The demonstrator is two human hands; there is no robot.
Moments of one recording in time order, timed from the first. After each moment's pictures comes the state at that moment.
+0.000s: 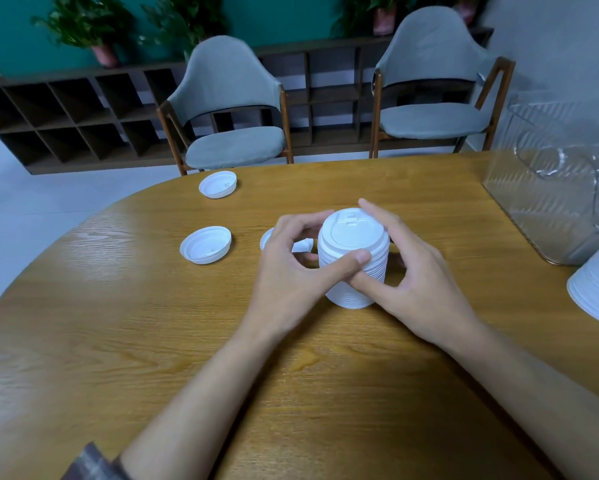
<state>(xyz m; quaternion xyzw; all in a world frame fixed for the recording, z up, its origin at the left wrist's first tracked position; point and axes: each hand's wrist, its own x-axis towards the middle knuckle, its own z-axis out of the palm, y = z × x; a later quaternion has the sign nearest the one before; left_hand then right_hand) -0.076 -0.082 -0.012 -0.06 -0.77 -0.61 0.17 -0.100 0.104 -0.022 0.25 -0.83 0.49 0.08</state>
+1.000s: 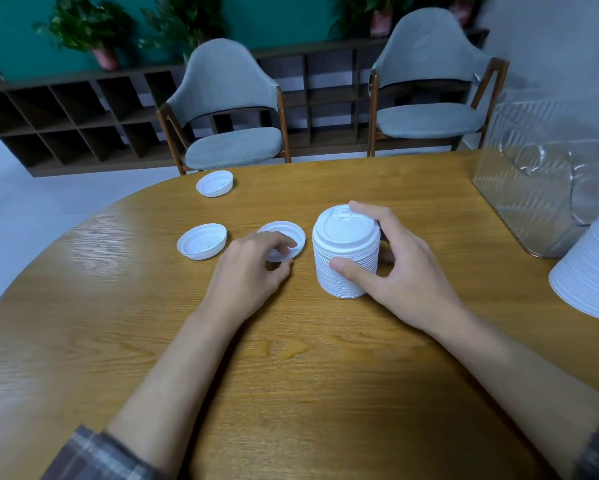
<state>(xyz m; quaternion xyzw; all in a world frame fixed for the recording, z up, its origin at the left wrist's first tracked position) -0.097 -0.141 -0.038 -0.09 -0.94 -0.25 0.21 -0.103 0.108 -0.027 0.24 -0.83 0.50 0.09</state>
